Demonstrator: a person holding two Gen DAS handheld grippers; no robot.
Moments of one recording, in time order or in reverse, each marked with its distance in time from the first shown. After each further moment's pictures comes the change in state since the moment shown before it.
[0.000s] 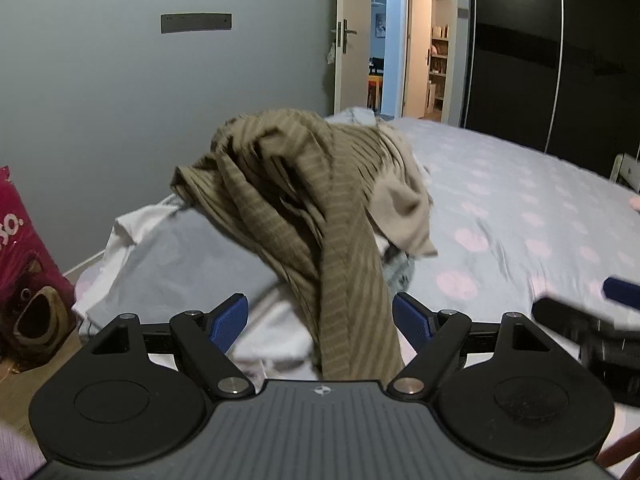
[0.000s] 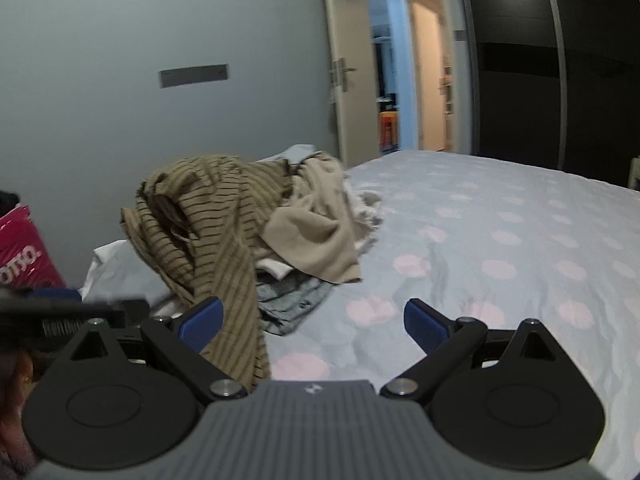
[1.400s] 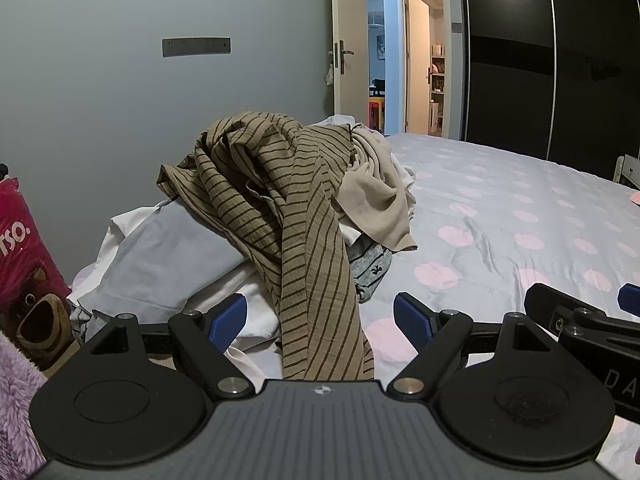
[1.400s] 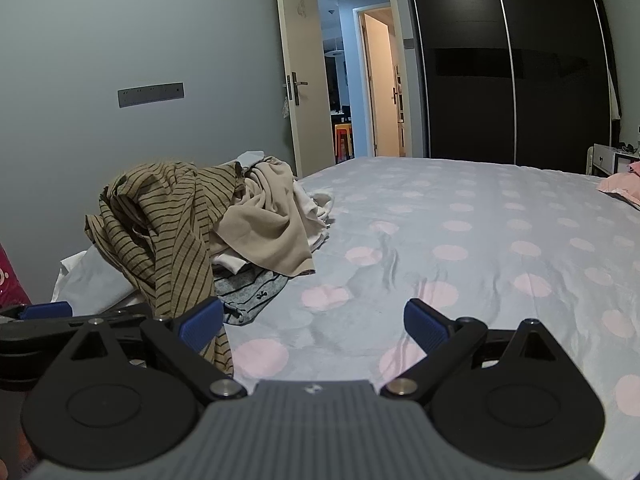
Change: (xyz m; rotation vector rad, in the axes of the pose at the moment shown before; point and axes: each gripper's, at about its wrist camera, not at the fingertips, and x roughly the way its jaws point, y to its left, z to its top) left arm -0.019 -0.064 -0.060 0.029 -0.089 0.039; right arm -0.032 -0.011 -0.040 0.083 -0.068 -0.169
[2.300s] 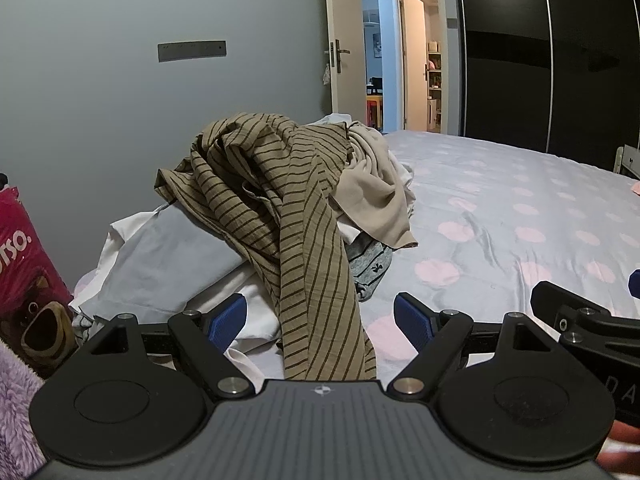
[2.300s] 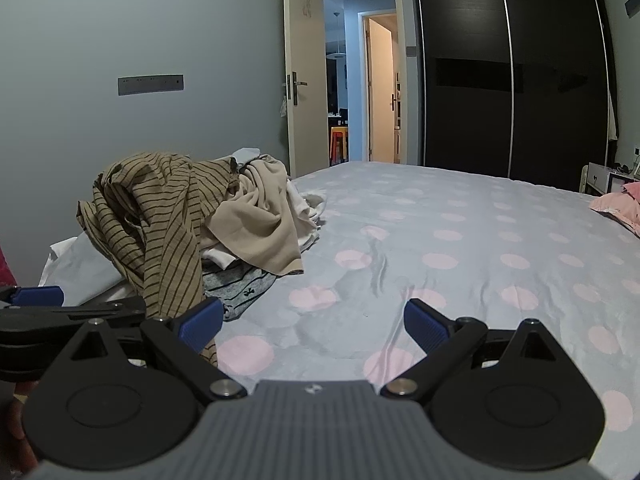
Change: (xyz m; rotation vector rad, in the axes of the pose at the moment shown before) left arm 0.001 -0.006 -0.003 0.027 -0.003 0.004; right arm -0.003 0.007 0.003 -0.075 0.000 -0.045
